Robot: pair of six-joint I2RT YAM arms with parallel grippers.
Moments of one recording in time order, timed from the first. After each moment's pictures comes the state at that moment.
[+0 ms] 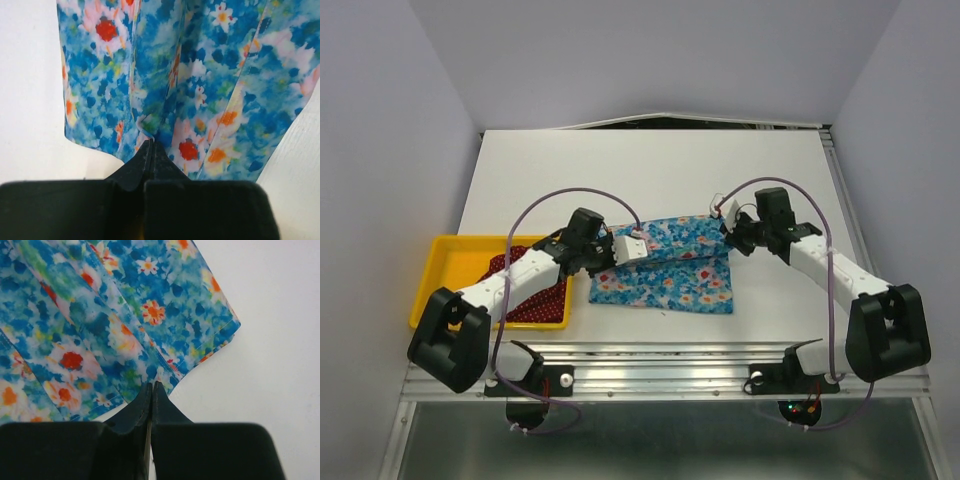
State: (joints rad) left arm -0.55 1.32 0.77 -0.34 0.26 0.81; right arm 0.26 1.34 0.84 -0.31 -0.43 -0.72
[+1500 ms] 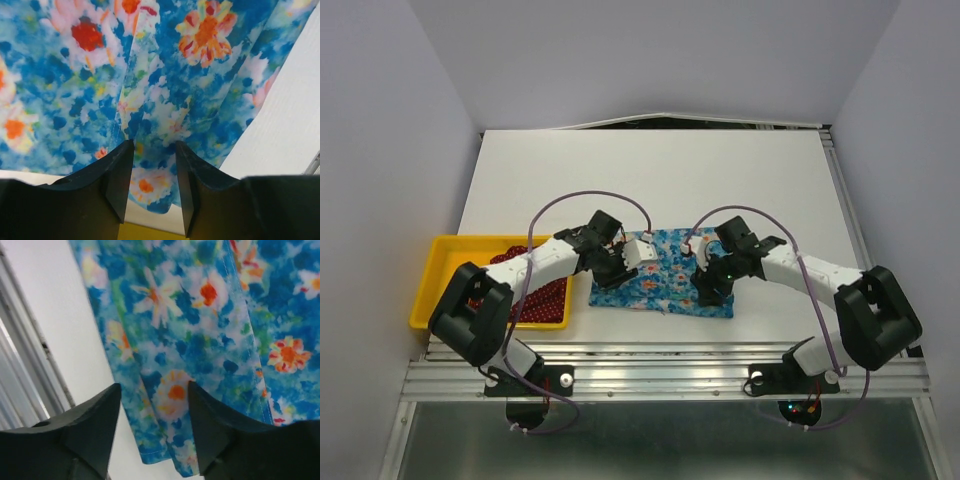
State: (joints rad) left arm -0.62 1.46 0.86 -0.51 0.28 0.64; right arm 0.52 1.40 0.78 -0.52 -0.56 -0.48
